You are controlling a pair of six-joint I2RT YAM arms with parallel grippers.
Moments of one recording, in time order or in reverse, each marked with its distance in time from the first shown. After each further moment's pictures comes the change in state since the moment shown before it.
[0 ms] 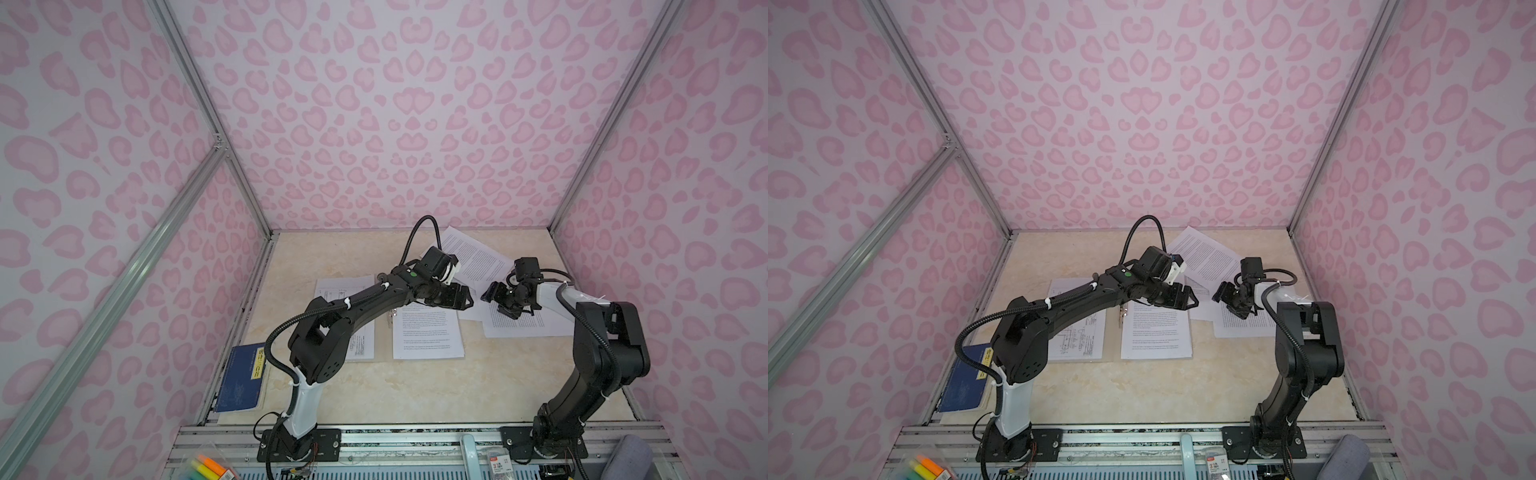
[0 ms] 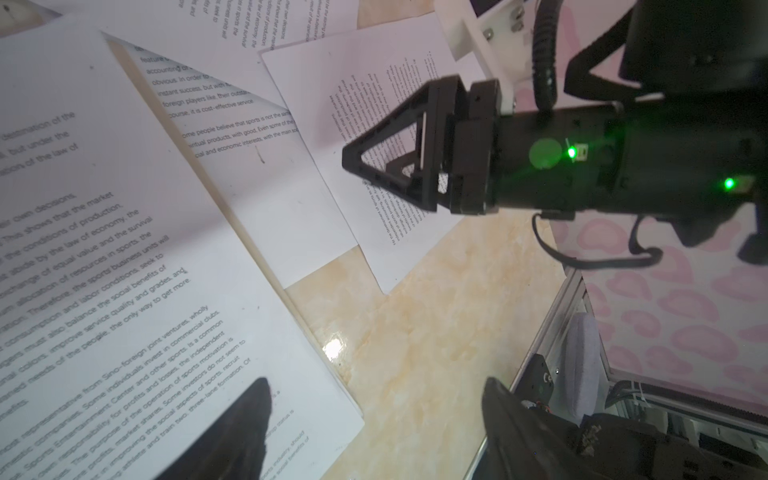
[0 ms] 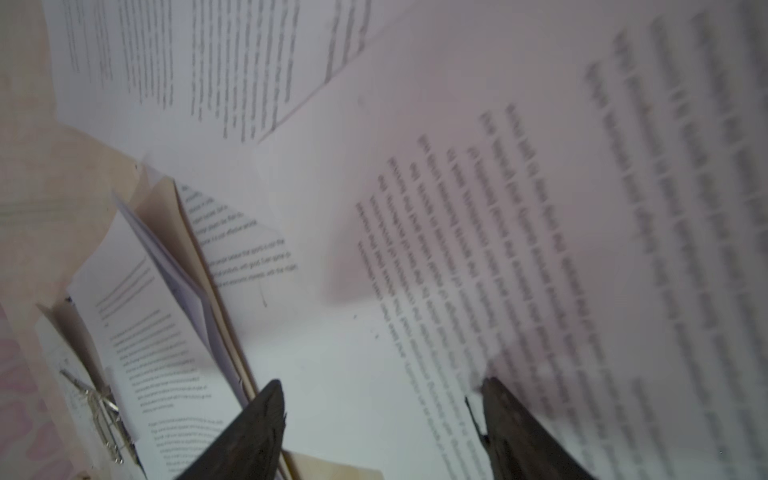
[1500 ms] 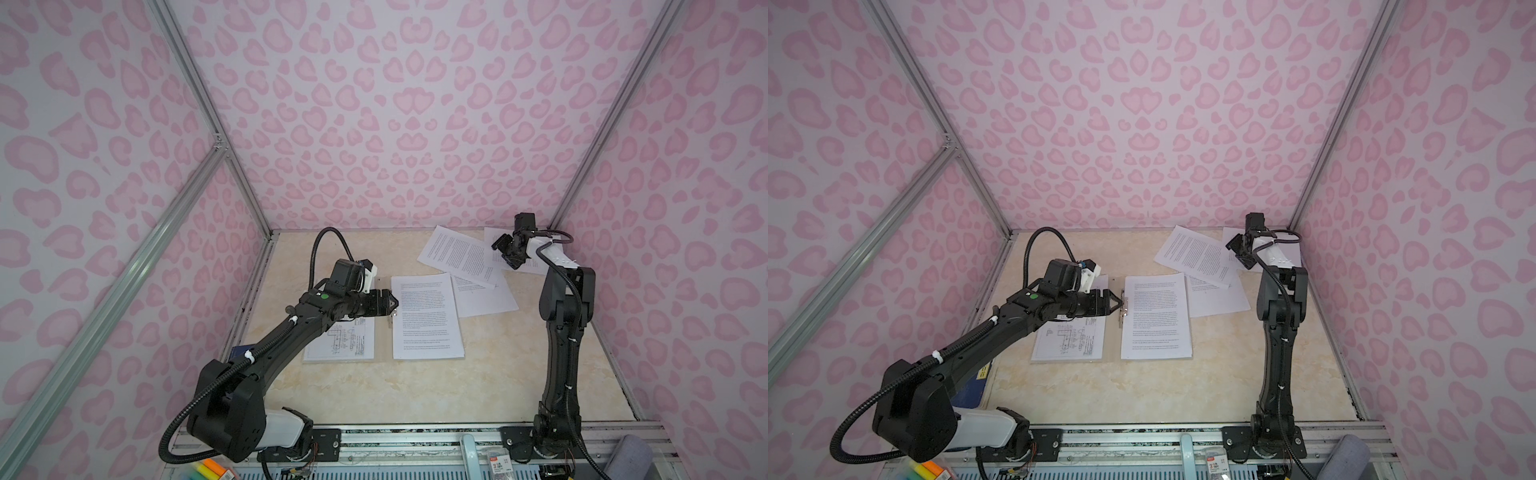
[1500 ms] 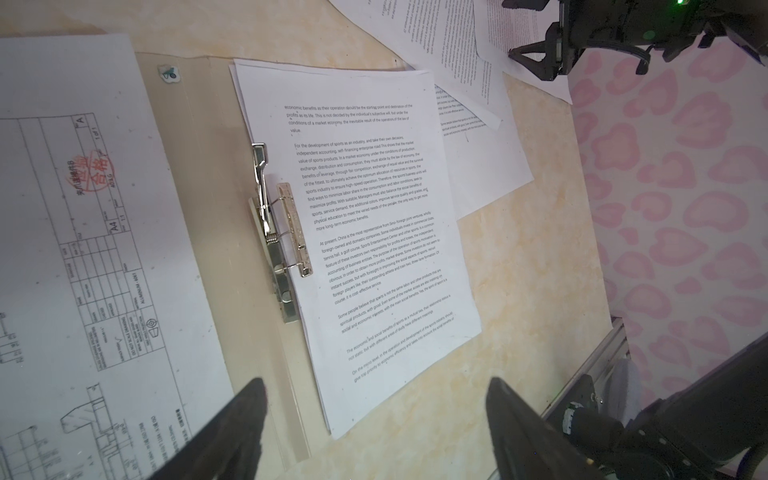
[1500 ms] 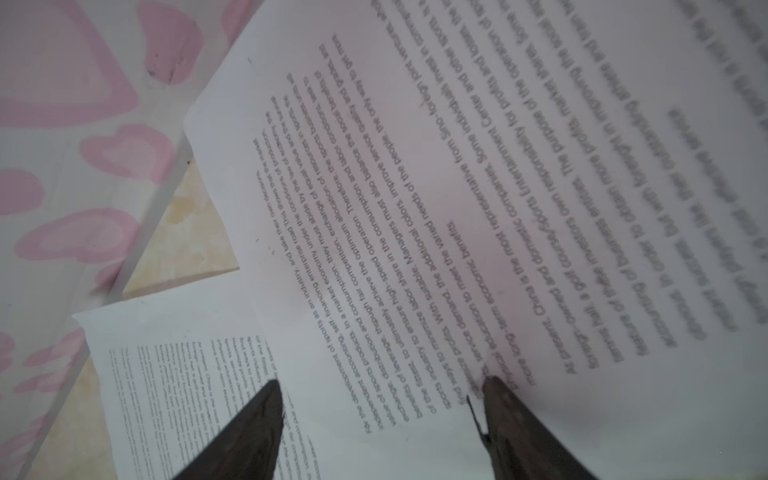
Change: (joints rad) left arm 0.354 -0.635 -0.650 0.021 -0.012 0.066; right arm -0.093 0.687 1.020 -0.215 0.217 0.178
